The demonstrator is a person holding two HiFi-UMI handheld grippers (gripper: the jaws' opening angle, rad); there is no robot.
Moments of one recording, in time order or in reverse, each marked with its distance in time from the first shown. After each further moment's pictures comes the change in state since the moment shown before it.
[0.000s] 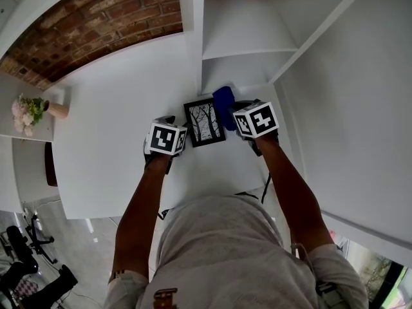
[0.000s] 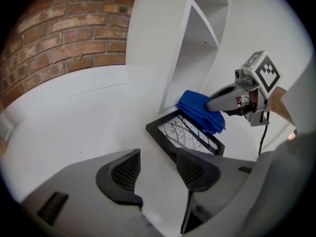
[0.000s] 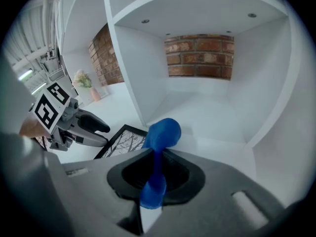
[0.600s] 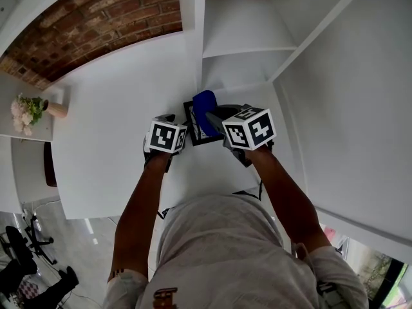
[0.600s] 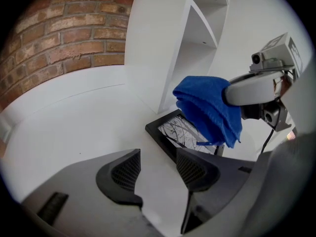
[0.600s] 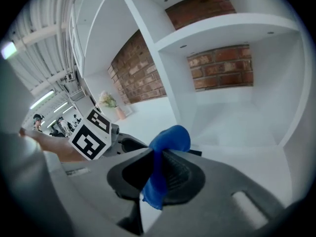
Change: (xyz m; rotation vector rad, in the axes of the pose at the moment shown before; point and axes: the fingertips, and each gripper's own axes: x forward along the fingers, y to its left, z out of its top) left arm 0.000 -0.002 0.001 0.009 -0.001 -0.014; right arm -0.031 0.093 0.039 0.053 -0.153 0.255
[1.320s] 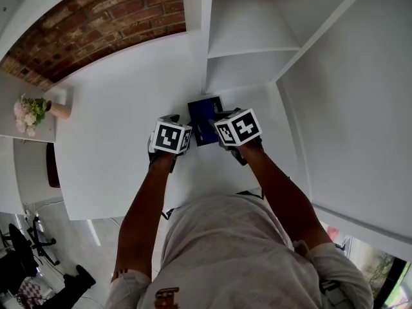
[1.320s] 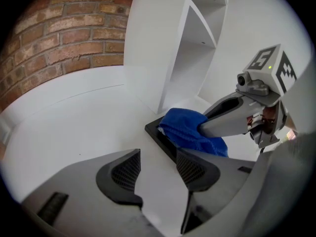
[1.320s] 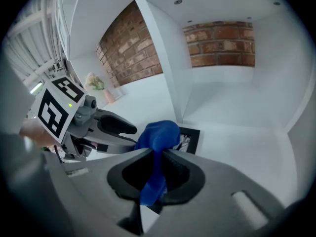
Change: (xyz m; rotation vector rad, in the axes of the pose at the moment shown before) left arm -0.001 0.000 0.000 0.011 -0.004 -0.007; right arm 0.044 -0.021 -0.050 0.005 0.175 -0.099
